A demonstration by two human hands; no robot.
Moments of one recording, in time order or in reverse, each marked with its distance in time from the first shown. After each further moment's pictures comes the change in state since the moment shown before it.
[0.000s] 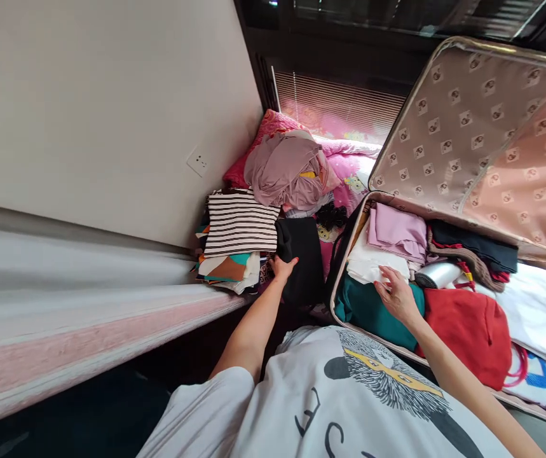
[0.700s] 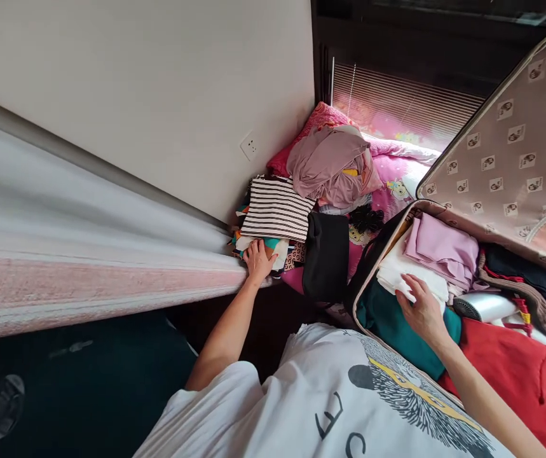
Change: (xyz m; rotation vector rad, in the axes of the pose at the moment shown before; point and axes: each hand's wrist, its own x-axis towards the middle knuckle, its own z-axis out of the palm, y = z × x) left_hand -0.005 -0.097 -0.146 0.484 0.301 0.229; right_hand 0.013 -0.019 0.001 -0.116 -0.068 -0.182
